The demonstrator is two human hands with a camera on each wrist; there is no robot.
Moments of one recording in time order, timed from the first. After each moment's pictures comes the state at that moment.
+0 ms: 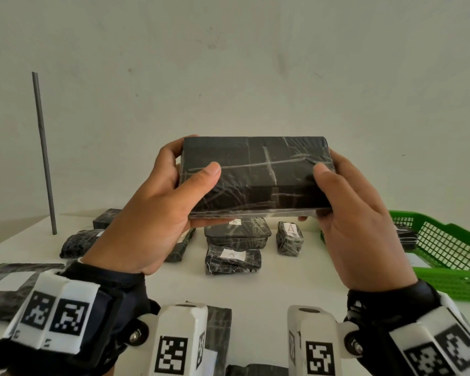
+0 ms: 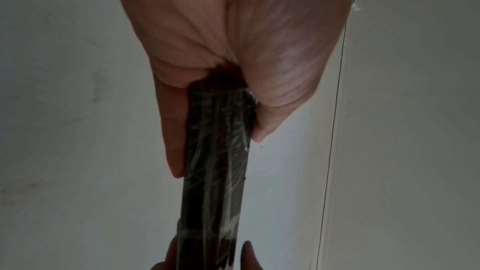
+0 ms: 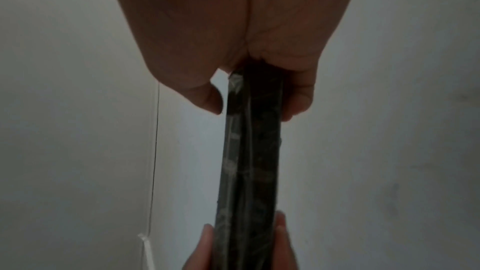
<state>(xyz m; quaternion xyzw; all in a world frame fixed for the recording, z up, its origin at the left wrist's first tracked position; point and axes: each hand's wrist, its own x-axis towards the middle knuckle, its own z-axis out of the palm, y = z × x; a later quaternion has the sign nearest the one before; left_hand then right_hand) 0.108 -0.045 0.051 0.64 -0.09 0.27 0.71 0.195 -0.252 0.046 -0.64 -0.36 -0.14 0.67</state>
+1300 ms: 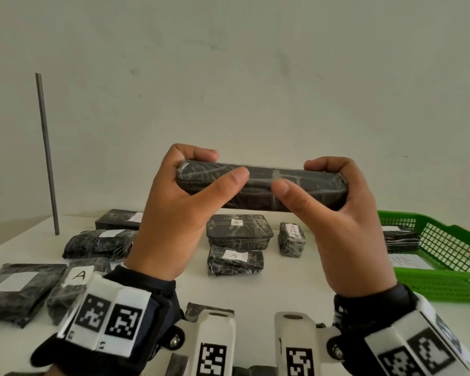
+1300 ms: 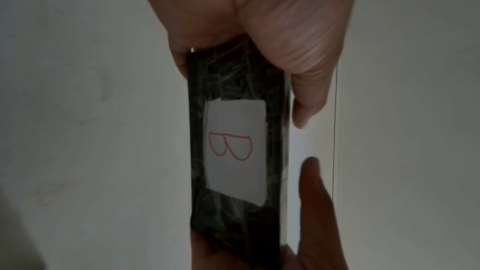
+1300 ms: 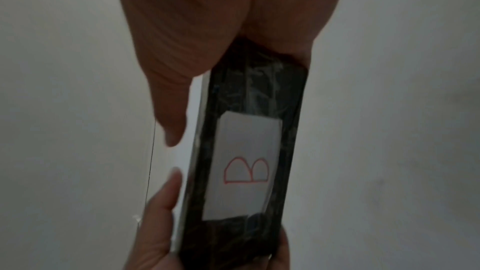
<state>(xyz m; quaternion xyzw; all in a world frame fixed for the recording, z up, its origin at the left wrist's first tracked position) 0.122 -0.058 0.041 0.61 -0.15 0.42 0.65 0.180 -0.237 0.047 -0.60 -0.34 -0.15 0.71</state>
